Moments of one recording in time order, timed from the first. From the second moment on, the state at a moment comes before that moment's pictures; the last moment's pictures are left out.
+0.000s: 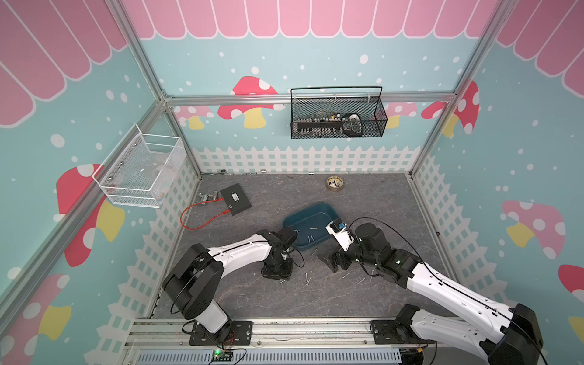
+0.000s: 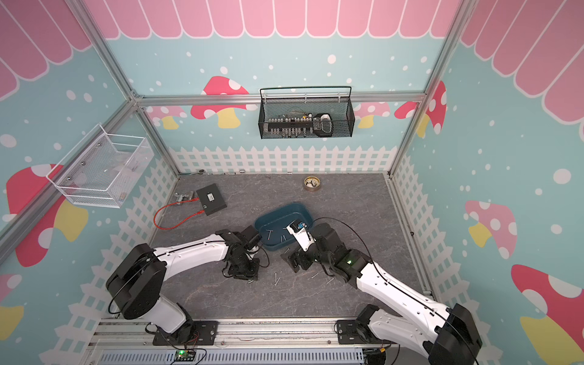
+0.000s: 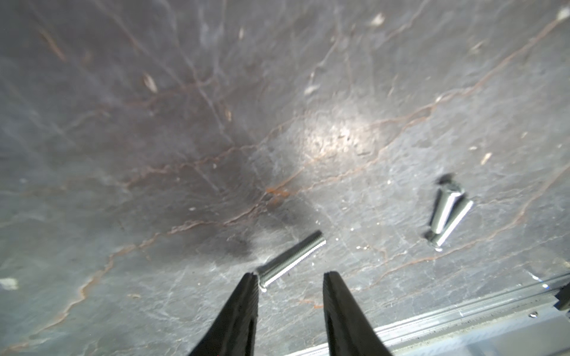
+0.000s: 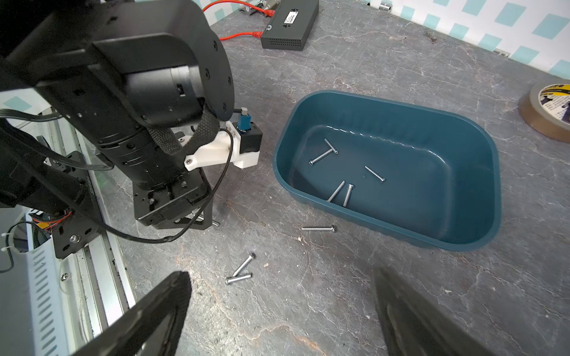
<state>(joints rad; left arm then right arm) -0.70 1.61 0.94 -0.86 0.21 -0.55 0.76 1.02 0.74 -0.31 -0.17 0.03</state>
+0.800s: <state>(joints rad) -0.77 1.63 0.97 -0.86 0.14 -0.45 0.76 0.93 0.74 -0.40 0.00 0.11</state>
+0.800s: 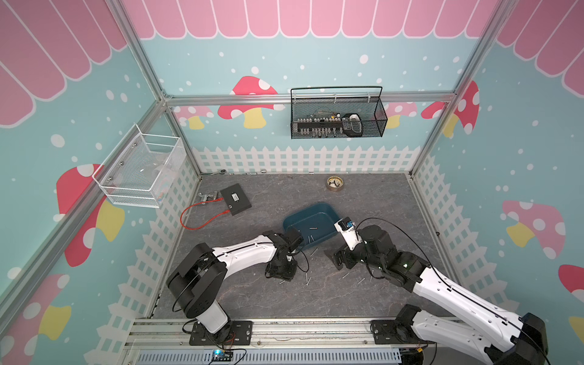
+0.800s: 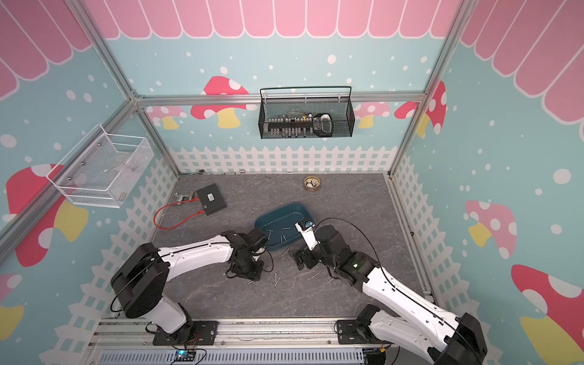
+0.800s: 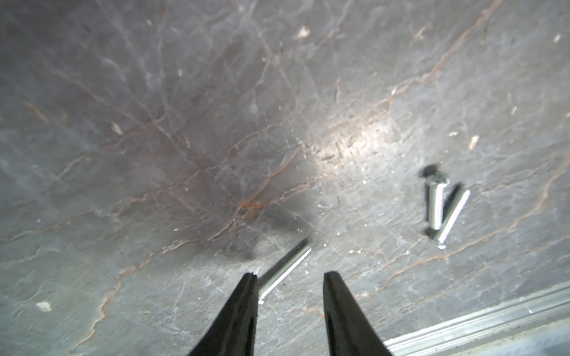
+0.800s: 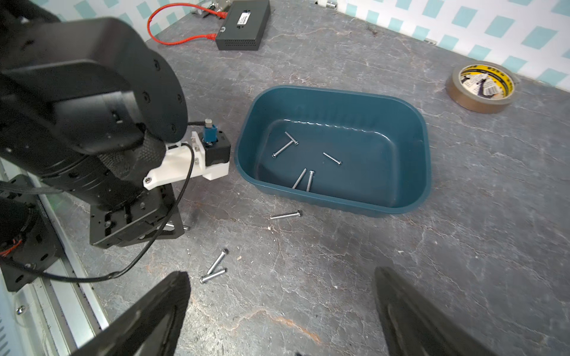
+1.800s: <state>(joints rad) -0.83 1.73 1.02 -0.88 0.06 -0.49 0.76 0.76 0.72 -0.53 0.06 0.22</state>
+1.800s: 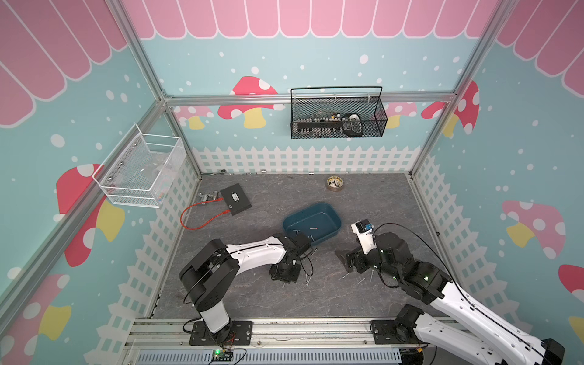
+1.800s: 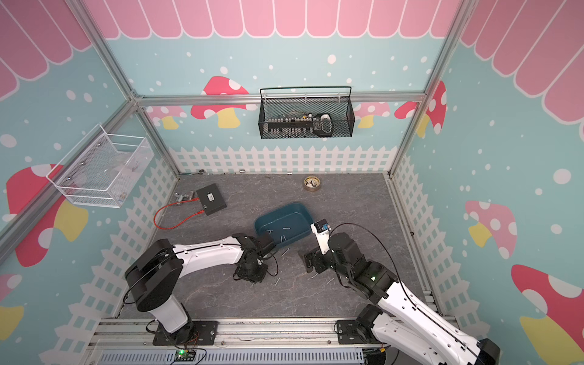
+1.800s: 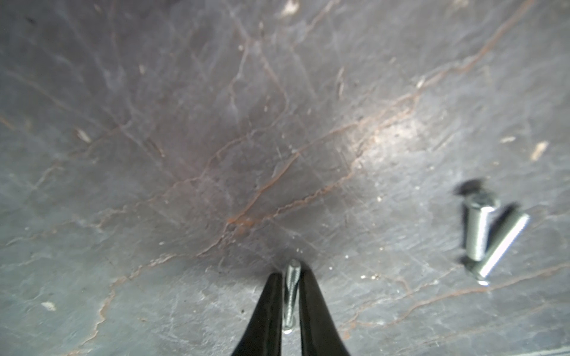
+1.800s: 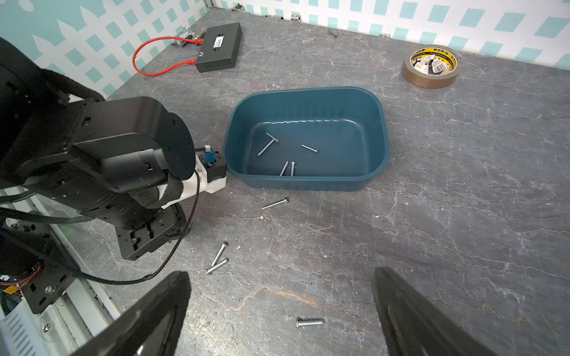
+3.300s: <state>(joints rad) -0.82 1.63 1.25 -0.71 0.24 -0.49 0.76 0.71 0.68 -0.54 0.11 0.26</state>
